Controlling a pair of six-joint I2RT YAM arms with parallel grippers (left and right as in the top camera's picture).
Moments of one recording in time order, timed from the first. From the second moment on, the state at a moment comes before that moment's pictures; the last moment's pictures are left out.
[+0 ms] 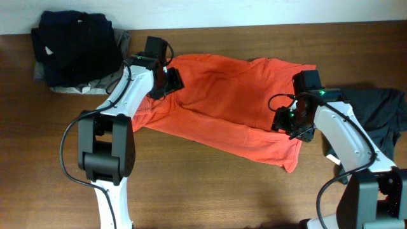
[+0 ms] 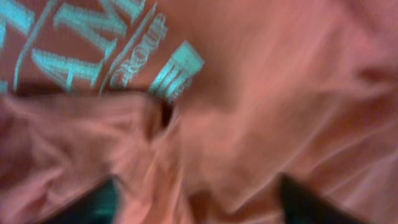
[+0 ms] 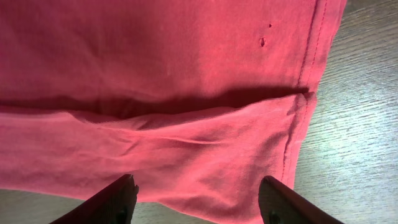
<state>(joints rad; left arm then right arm) -0.22 2.20 1.75 -0.80 0.16 -0.53 0.03 1.63 1.15 -0.98 -0.10 0.40</state>
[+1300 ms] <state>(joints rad) -0.16 2.20 1.92 -1.28 -0.23 -0.13 0.03 1.63 1.15 -0.94 -0.10 0.40</state>
